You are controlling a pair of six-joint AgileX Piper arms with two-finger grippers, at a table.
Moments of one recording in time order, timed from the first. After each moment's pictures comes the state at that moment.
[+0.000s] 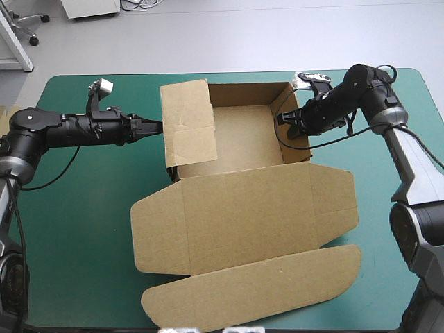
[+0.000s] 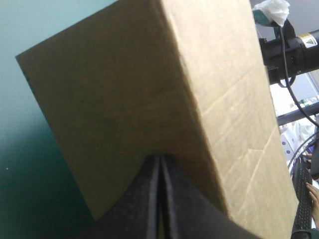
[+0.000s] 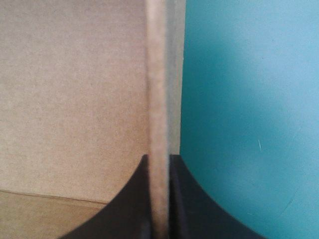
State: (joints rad) left arm 0.11 1.56 -1.33 -1.19 1.19 0.76; right arm 0.16 1.89 -1.83 0.45 1.22 -0.16
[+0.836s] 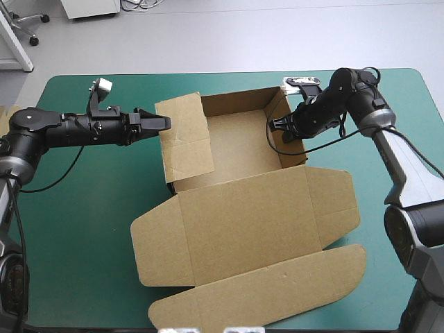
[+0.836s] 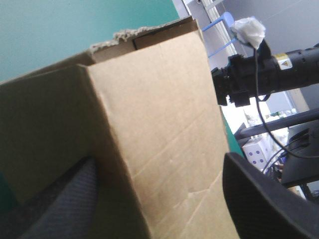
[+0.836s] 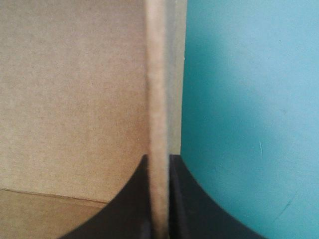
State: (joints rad) left arm 0.10 1.56 -1.33 -1.22 1.21 0.66; right arm 0.22 1.89 -1.83 0.37 1.20 -0.14
